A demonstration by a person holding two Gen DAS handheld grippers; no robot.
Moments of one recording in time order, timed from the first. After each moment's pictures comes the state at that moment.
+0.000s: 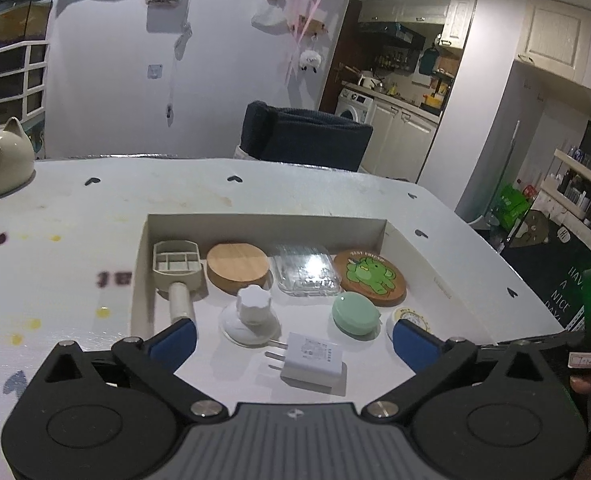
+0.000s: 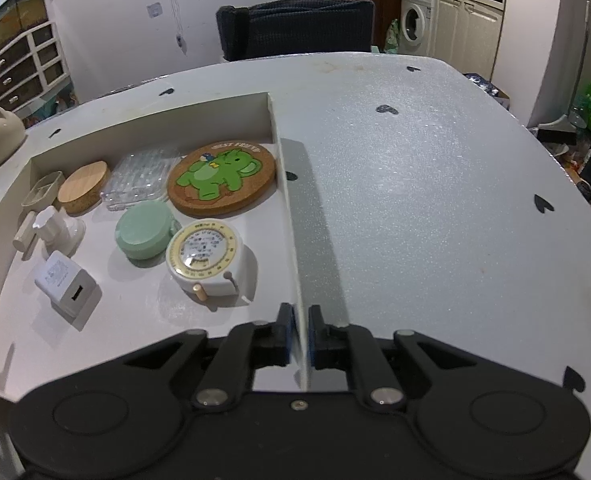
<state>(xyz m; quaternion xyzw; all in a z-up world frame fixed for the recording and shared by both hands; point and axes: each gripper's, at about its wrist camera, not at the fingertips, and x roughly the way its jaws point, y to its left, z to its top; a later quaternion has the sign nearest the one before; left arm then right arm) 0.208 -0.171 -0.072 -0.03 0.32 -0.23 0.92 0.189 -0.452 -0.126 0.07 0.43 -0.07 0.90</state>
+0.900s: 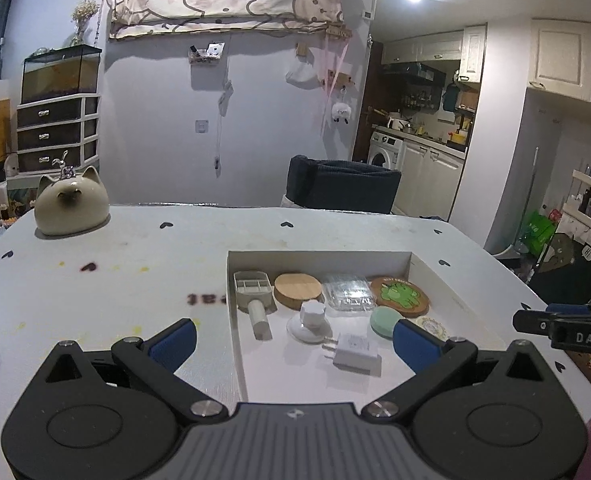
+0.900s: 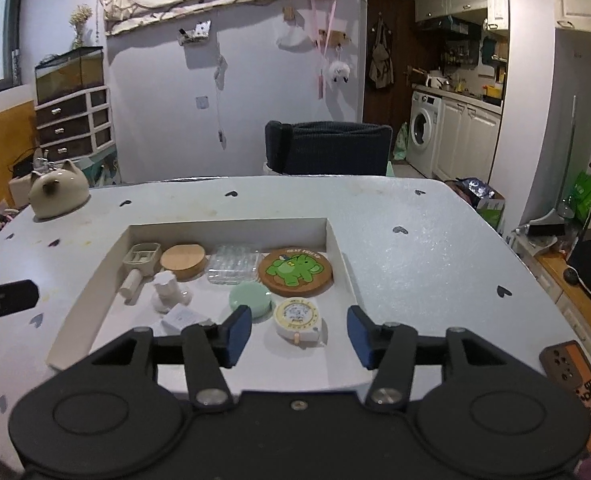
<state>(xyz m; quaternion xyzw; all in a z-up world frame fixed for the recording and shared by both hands) 0.121 -0.116 -0.035 -0.02 0.25 -0.17 0.95 0.082 -0.378 -0.029 0.03 0.28 -0.06 0.96</state>
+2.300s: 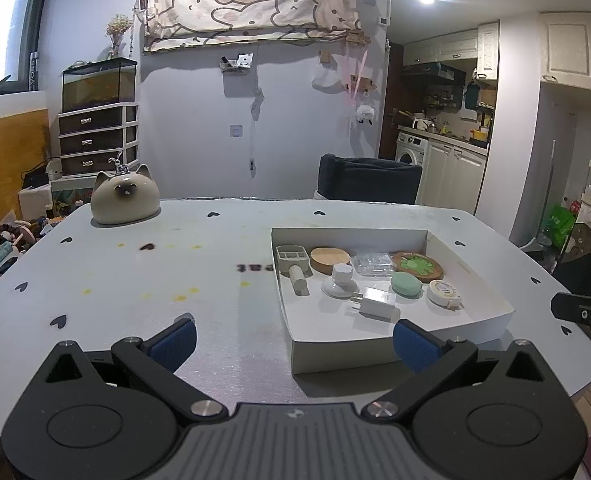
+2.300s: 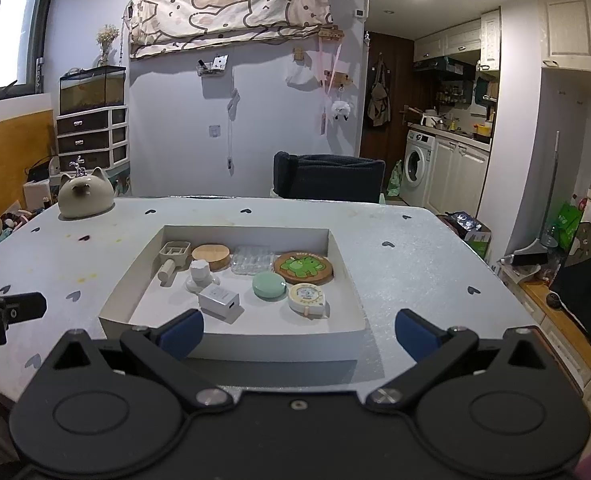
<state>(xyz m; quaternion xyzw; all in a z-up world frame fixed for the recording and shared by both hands) 0.033 -0.088 -0.037 0.00 0.24 -0.12 0.96 -0.015 -0.339 -0.023 0.00 0.23 -0.07 0.97</state>
